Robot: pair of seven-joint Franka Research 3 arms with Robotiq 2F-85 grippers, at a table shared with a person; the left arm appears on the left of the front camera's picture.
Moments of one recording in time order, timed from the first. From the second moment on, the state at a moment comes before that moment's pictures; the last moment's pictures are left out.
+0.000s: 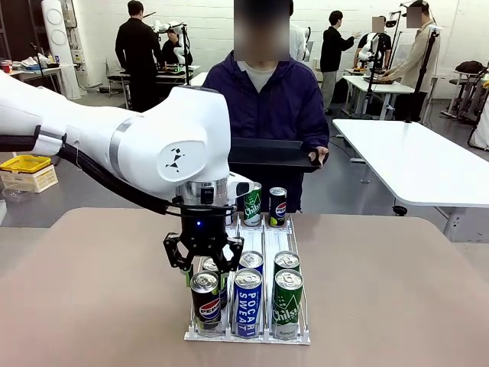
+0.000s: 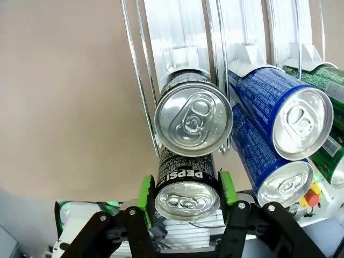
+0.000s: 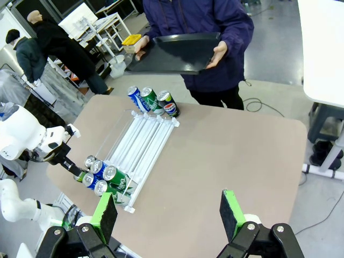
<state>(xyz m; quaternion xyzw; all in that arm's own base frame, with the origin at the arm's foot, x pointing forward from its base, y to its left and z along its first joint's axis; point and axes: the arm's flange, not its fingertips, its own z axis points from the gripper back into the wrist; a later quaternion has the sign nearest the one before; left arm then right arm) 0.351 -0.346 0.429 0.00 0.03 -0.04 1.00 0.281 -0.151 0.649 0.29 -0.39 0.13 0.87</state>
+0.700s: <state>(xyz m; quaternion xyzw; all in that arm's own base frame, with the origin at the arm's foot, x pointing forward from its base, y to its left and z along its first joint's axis) 0.323 -0.362 0.589 0.03 0.05 -0.05 1.00 0.281 -0.151 0.649 0.29 -0.39 0.13 0.87</state>
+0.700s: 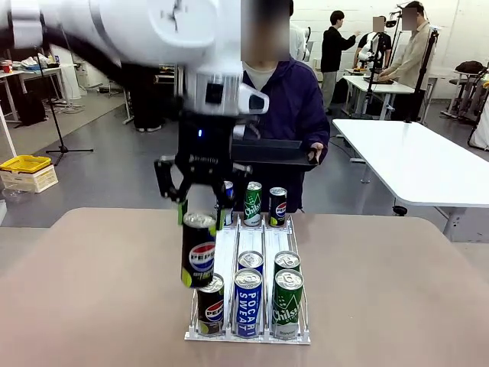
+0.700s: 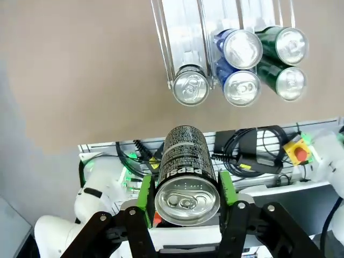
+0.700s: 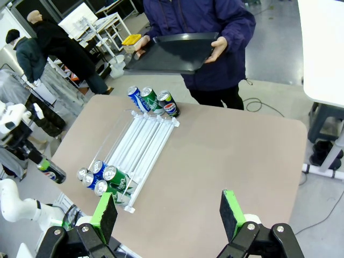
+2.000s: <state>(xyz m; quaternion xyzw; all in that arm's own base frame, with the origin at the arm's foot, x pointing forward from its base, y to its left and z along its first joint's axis) 0.380 -0.364 0.688 -0.02 -0.06 -0.09 0.99 0.281 -0.151 0.649 0.29 -0.39 0.13 0.87</state>
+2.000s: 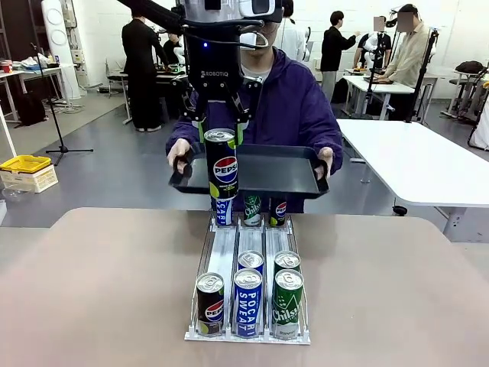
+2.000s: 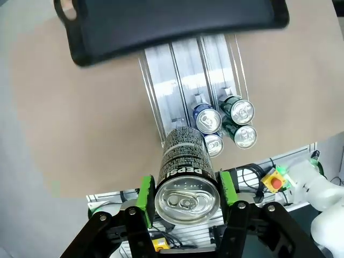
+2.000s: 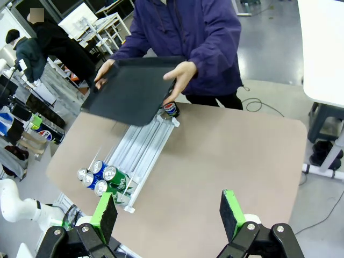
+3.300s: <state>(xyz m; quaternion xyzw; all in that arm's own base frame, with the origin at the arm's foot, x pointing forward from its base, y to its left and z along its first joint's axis) 0.380 -0.365 0.688 -0.02 -0.06 -0.08 0.99 0.281 -0.151 0.649 0.29 -0.39 0.13 0.87</state>
